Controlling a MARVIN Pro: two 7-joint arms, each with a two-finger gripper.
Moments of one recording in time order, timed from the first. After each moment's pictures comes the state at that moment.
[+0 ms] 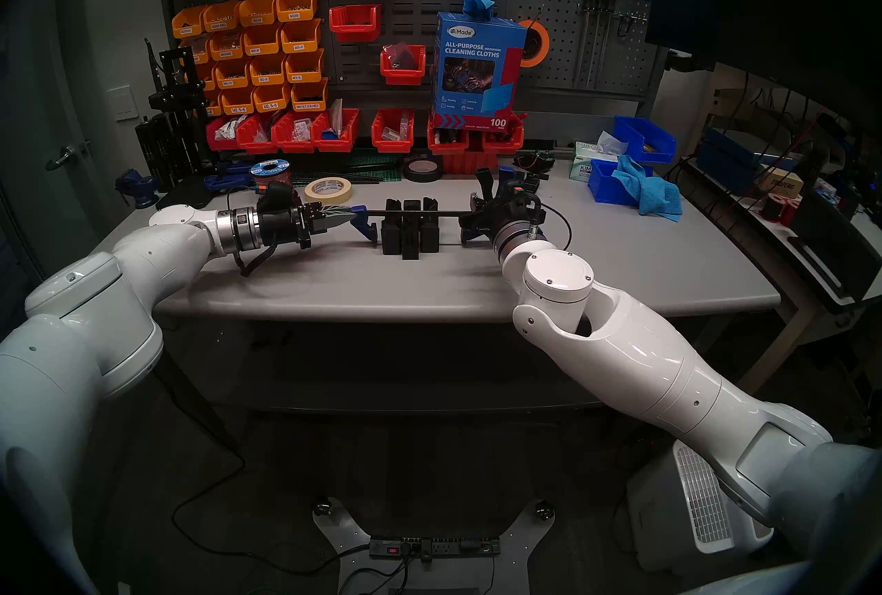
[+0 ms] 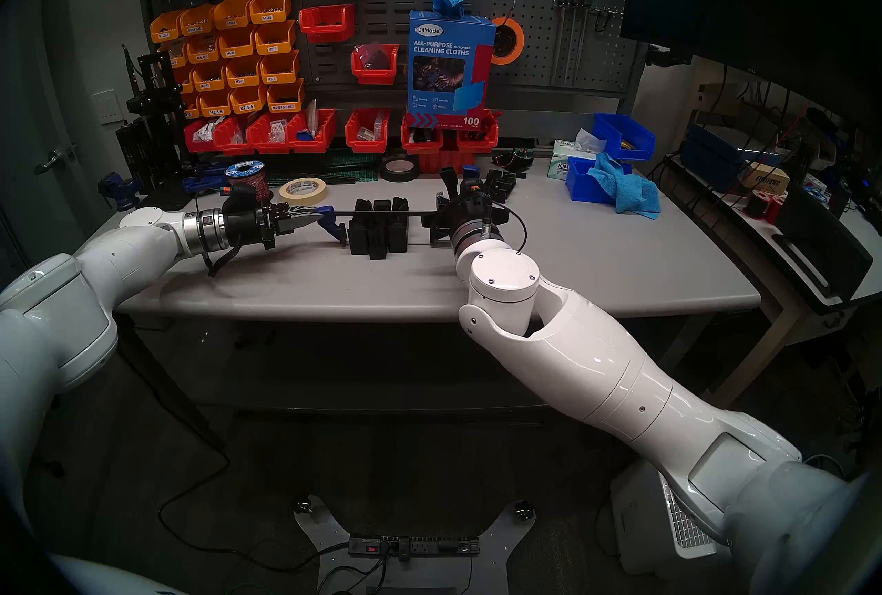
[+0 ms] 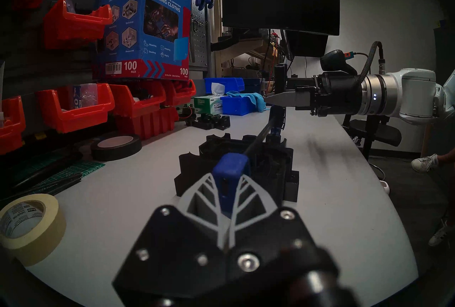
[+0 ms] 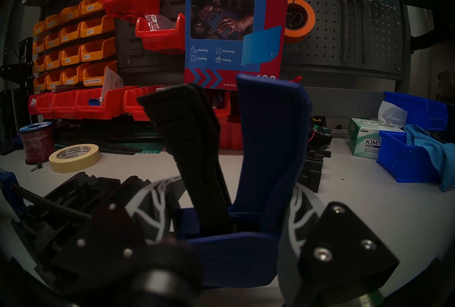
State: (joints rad) left arm 0.41 -1.04 -0.34 -0.21 -1.30 -0.37 -1.47; right arm -1.02 -1.04 0.72 -1.75 0.79 0.19 -0.70
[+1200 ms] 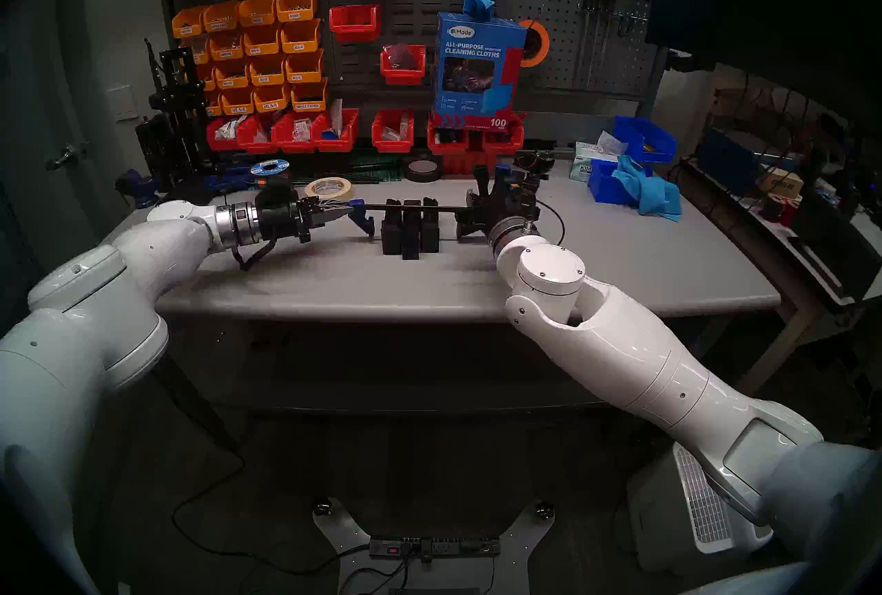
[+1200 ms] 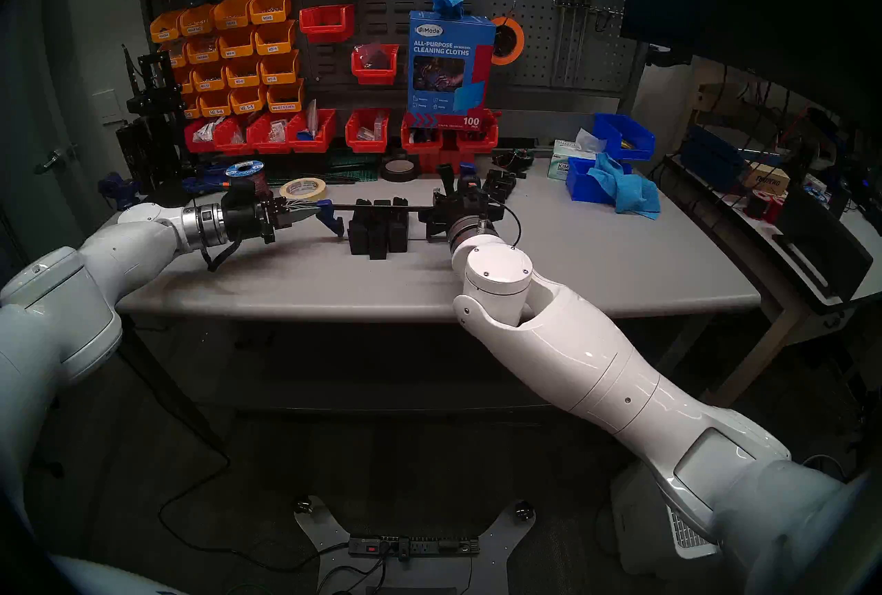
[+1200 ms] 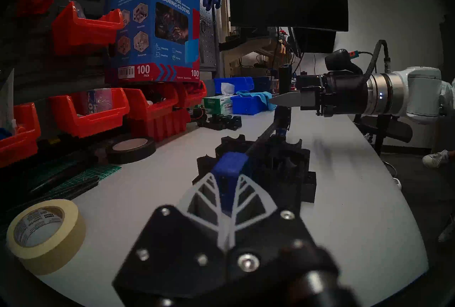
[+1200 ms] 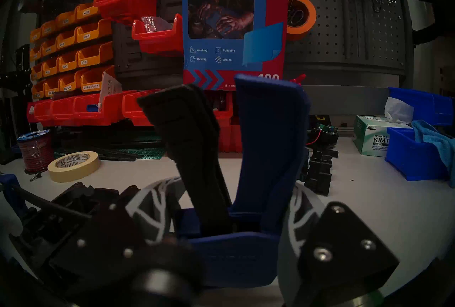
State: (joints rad) left arm 0.40 -1.05 -0.34 -0.17 -1.29 -0.39 -1.45; right arm -1.01 -1.08 0.73 -1.69 0.78 0.17 -0.67
